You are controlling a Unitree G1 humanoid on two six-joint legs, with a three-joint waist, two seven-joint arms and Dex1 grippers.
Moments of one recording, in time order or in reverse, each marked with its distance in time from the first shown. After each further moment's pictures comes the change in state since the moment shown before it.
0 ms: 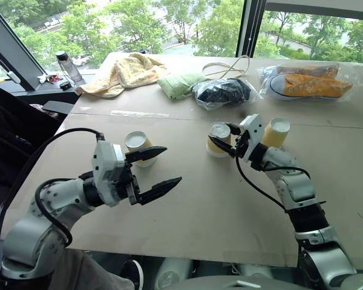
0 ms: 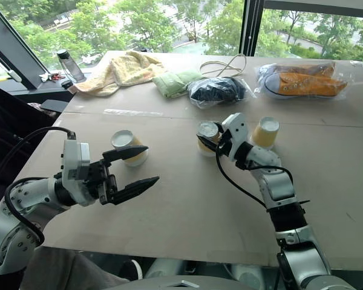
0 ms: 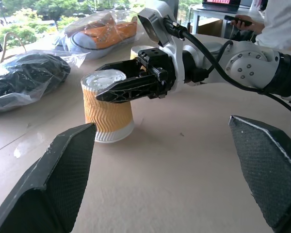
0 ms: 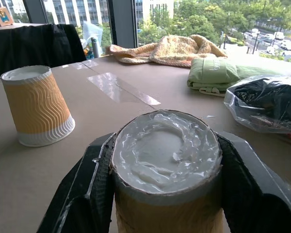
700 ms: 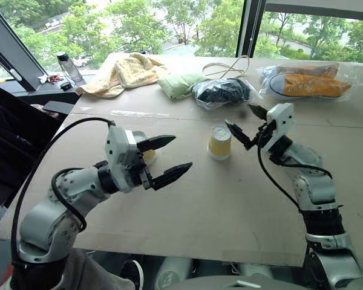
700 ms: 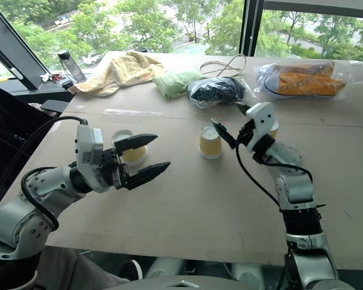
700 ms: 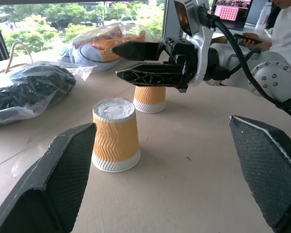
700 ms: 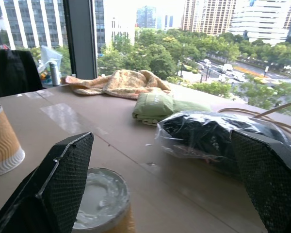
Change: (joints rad) left arm -0.232 -0.055 -0.119 0.050 -0.021 0.096 0.104; right arm 0.074 -0.084 -0.210 -0.199 0.002 -0.042 -0.113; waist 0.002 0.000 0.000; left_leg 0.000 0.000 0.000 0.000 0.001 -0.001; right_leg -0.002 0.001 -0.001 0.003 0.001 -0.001
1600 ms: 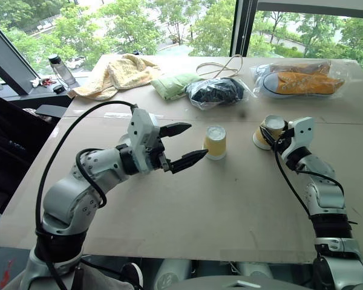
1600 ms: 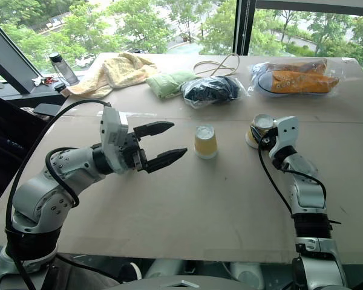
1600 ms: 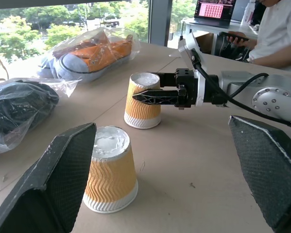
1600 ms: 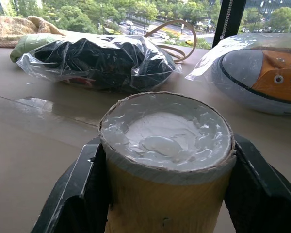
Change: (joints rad) left arm -0.167 -0.031 -0.107 0.043 0.053 0.078 0.048; right arm 0.041 0.002 -0.071 0.252 -0.051 -0.087 -0.096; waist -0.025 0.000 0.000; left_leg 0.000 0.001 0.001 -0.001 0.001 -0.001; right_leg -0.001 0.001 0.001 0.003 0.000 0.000
